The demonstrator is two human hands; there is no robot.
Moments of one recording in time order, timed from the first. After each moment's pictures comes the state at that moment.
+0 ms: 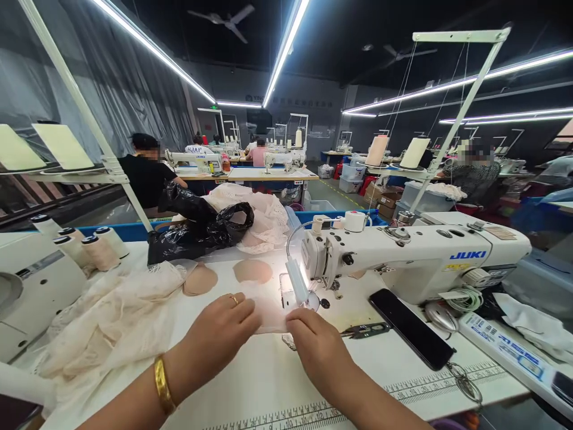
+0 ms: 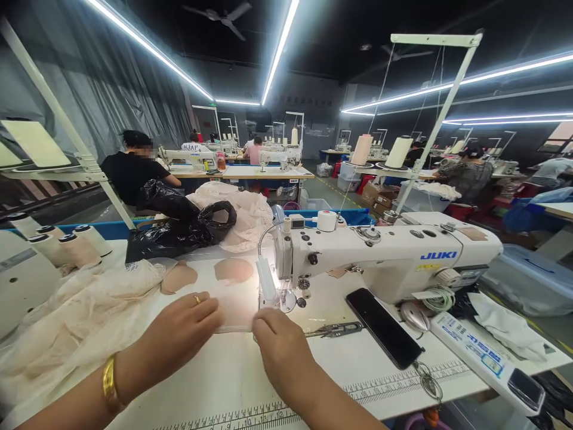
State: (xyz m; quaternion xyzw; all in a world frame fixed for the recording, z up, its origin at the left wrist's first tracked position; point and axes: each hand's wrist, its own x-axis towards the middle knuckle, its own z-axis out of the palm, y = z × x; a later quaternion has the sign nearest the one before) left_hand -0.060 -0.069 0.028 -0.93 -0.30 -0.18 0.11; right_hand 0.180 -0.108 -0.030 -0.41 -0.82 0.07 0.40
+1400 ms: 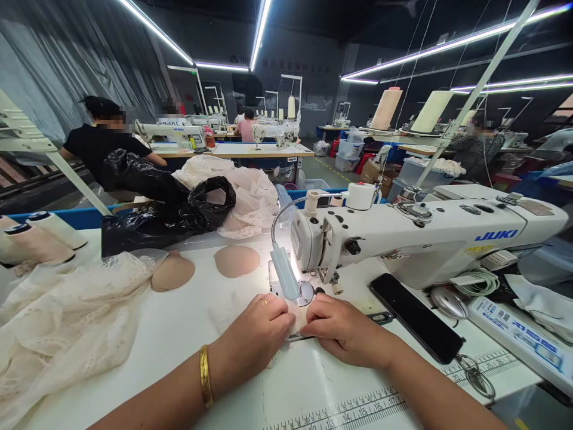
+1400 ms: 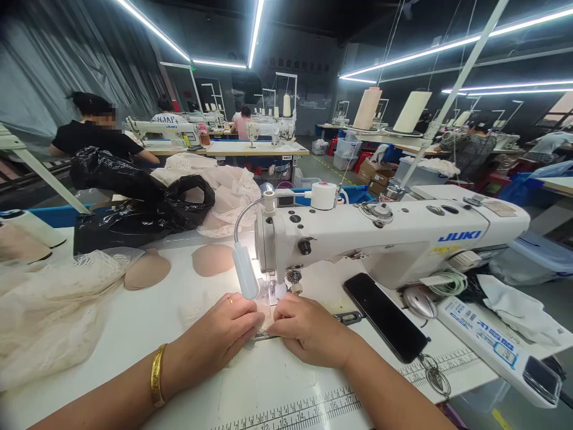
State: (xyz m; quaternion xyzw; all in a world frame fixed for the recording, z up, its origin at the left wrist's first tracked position) left_hand 0.017 -0.043 -0.033 -0.96 -0.24 -0.14 -0.05; right_hand 0.268 -0.069 -0.045 -0.30 -0.91 0.13 0.26
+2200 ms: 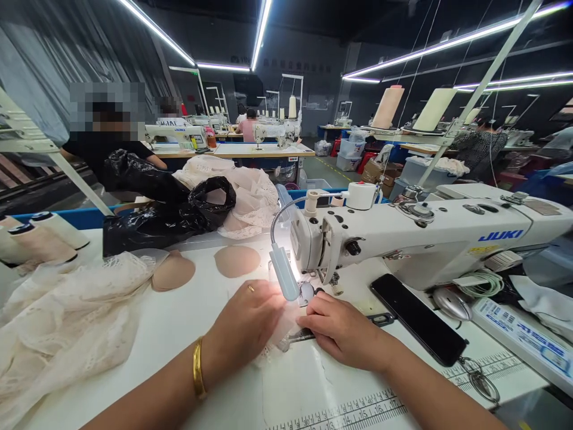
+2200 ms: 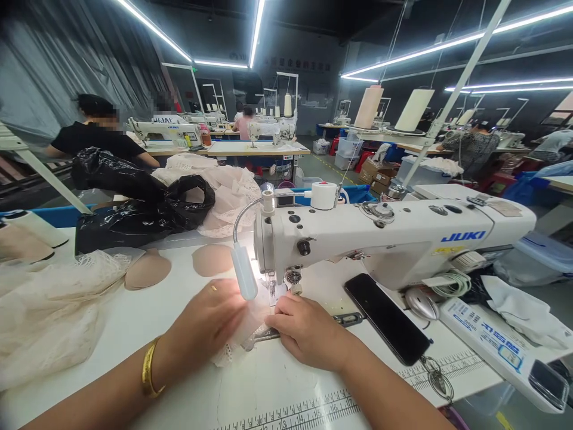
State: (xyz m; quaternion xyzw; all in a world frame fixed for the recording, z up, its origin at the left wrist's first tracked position) left_hand 0.012 -0.034 -0.017 -0.92 -0.24 -0.31 0.00; right_hand 0.264 -0.072 -0.042 -0.34 -0.91 0.11 0.22
